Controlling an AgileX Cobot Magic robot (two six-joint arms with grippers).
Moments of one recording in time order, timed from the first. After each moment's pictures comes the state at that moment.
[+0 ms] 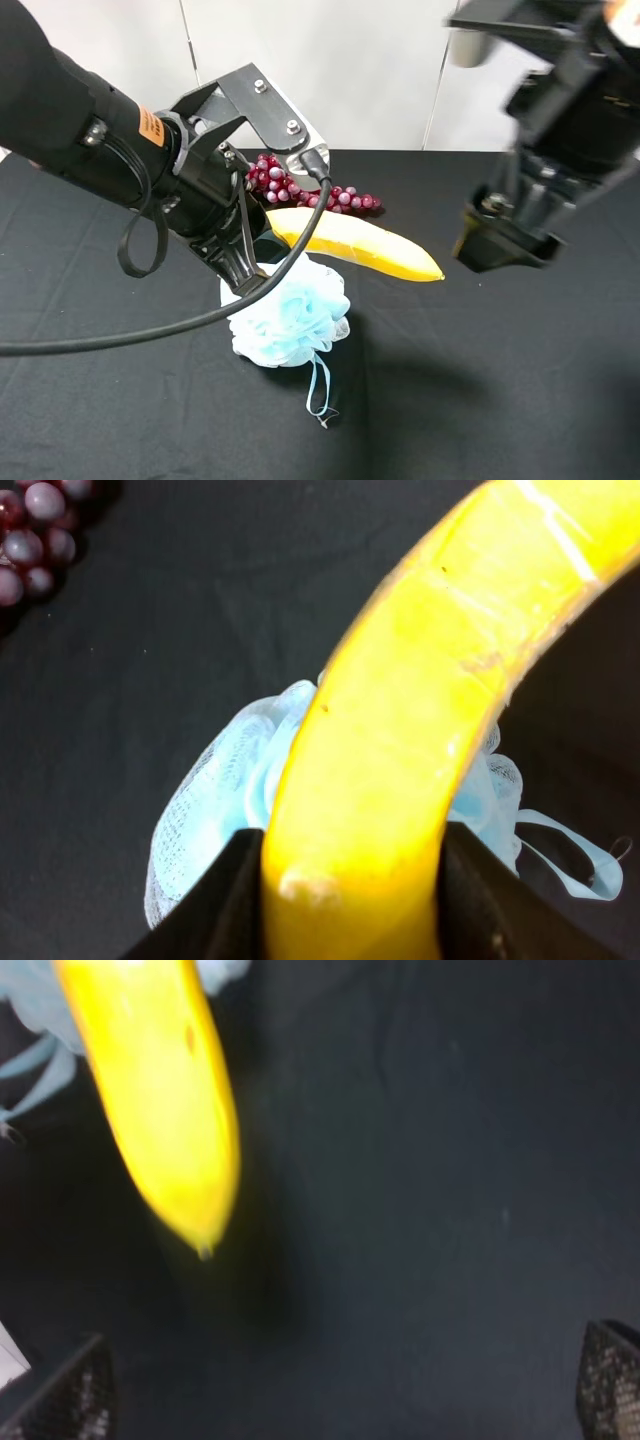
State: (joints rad) left arm -0.82 1.40 -0.87 -0.21 0.37 0.41; right arm 0.80 1.22 -1.12 -0.13 1.22 -0.05
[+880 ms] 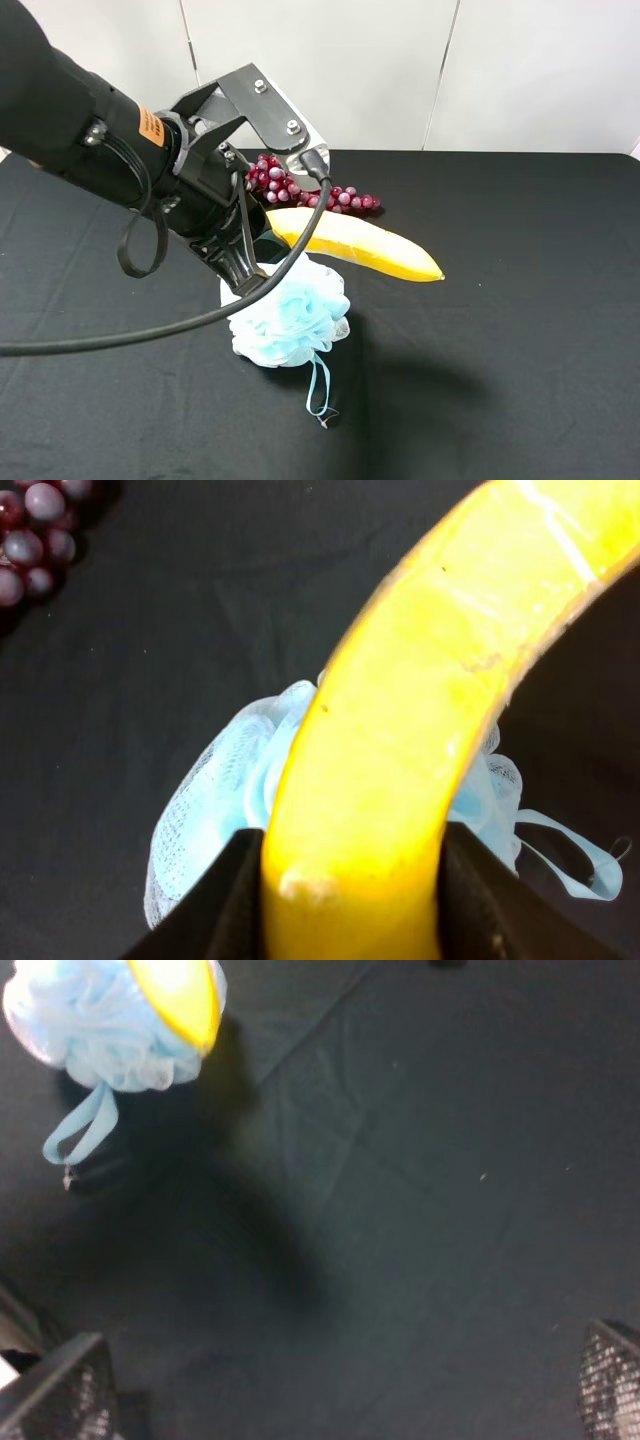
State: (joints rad) left arm -0.82 1.40 -0.87 -0.21 0.37 0.41; right arm 0.80 0.42 -0.76 -0.11 1.22 0.10
